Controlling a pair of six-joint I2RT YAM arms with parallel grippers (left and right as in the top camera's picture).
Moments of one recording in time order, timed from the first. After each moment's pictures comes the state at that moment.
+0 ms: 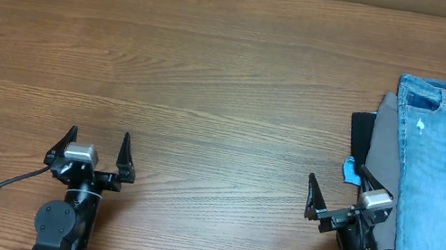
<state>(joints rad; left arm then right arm) -0.01 0.01 0.01 -0.04 -0.02 -0.09 0.16 0.01 0.02 -0.02 -0.17 0.04</state>
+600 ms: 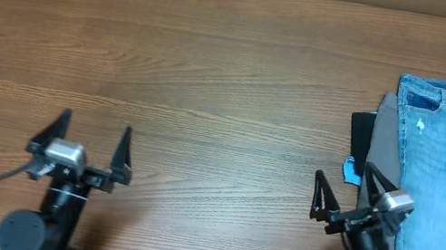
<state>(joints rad) -0.01 0.17 0.41 -0.17 0.12 -0.06 0.16 0.09 0.21 -0.09 -0.21 0.23</state>
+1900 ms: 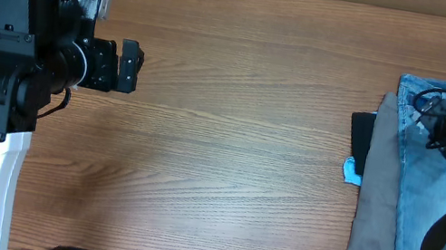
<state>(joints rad) -0.01 1.34 1.74 -1.24 0.19 -0.04 -0.37 1.92 1.43 -0.77 -0.02 0.37</state>
